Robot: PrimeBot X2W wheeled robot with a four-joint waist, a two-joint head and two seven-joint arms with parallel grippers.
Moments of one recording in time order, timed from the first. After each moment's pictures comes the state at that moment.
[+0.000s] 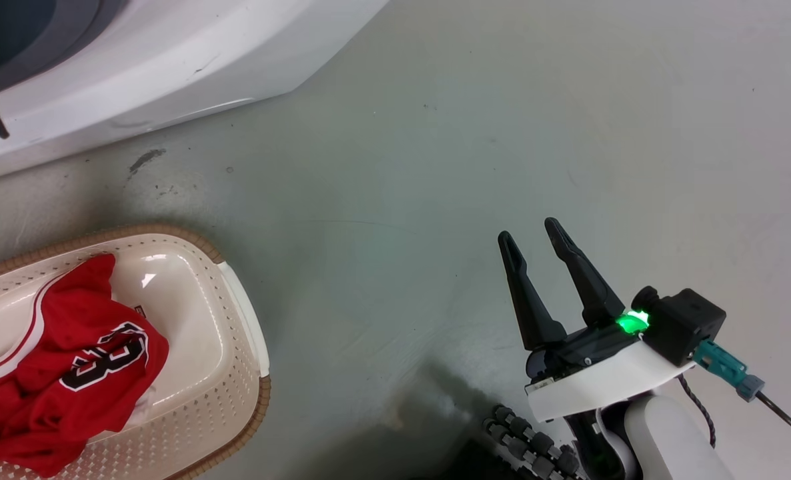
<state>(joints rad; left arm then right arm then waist) -1.62 0.40 -0.01 1.17 -0.26 0.06 0.67 -0.23 -0.05 0.33 0.09 0.42 0.13 -0.26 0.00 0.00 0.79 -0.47</state>
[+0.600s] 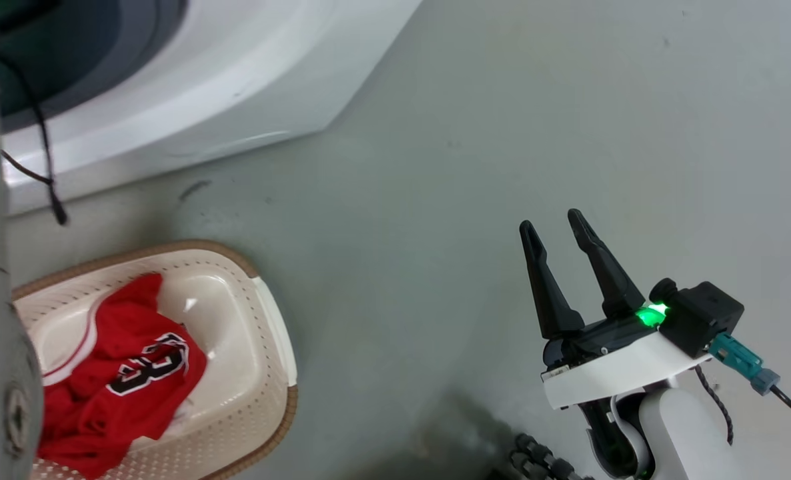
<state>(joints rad) -1.38 0.37 -0.04 0.97 -0.24 0.07 0.12 -0.24 -0.05 0.28 0.11 0.39 0.13 -0.26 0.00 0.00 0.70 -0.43</state>
